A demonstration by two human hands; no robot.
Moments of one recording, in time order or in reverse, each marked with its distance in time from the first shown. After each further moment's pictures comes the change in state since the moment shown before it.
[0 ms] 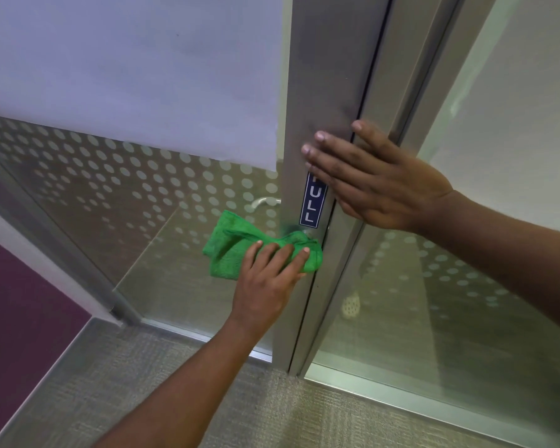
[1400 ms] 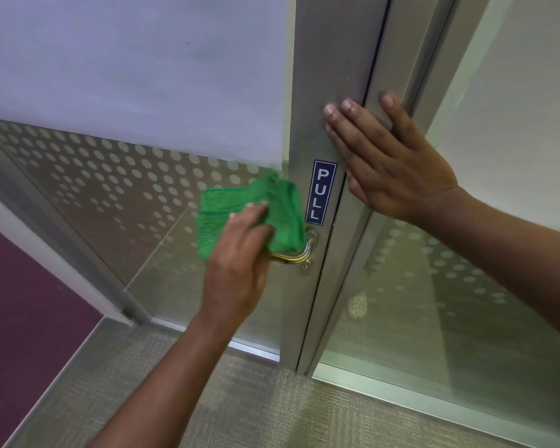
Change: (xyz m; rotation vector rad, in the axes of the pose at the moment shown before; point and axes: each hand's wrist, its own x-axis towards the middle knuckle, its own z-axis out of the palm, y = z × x) left_hand 0.032 -0.010 -0.097 -0.357 0.100 -0.185; right_hand 0.002 0.002 -0.006 -0.076 0.002 0.202
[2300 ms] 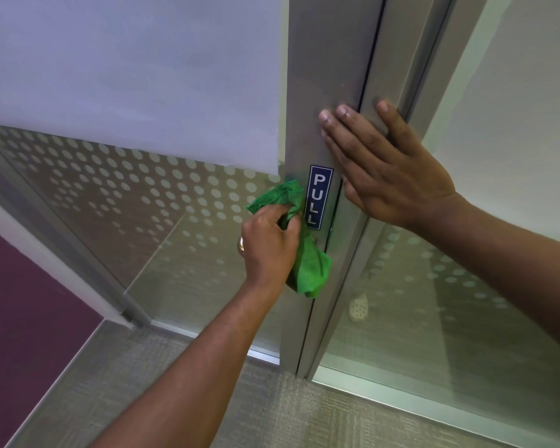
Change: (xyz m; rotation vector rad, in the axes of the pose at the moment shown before) left_hand 0.057 0.023 0.059 -0.108 0.119 -0.415; right_hand 0.000 0.003 0.000 -0.016 -0.011 -0.008
